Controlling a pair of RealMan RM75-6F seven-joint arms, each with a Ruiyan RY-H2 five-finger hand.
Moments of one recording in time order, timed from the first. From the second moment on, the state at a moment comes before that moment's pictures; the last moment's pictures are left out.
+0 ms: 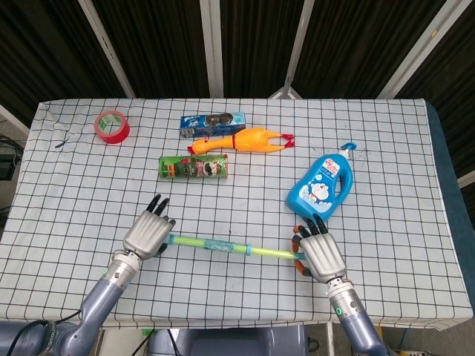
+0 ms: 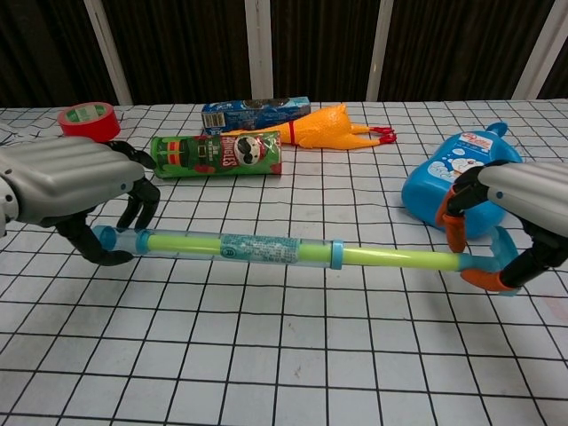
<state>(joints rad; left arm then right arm) -0.72 -1.43 -0.01 -1.88 0.99 1.18 0.97 0.40 -1.44 0.06 -1.94 -1.22 1.23 -0.71</state>
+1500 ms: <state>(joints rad) -0.72 -1.42 0.00 -1.89 1.00 1.19 0.93 0.45 -1.55 0.05 -1.95 -1.18 1.26 -0.79</state>
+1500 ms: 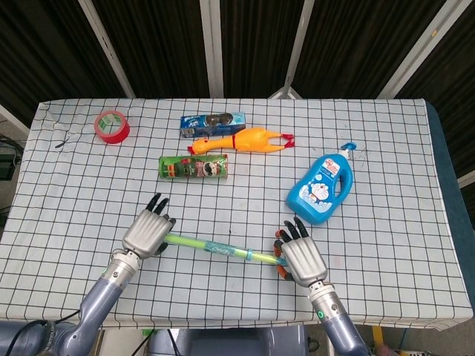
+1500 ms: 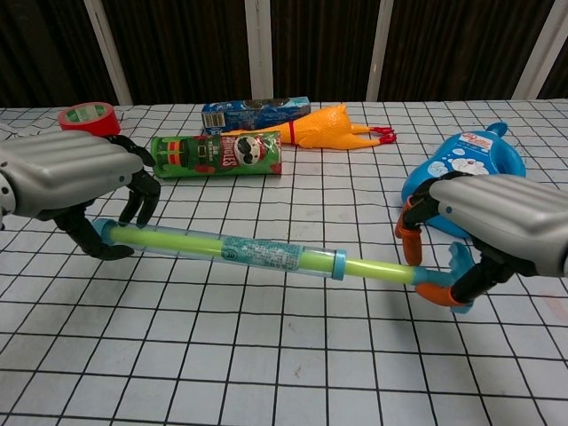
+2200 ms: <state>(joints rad) -0.70 -1.37 0.00 -1.93 1.02 1.18 0.85 0.45 -1.50 0.03 -1.97 -1.13 1.25 -0.82</state>
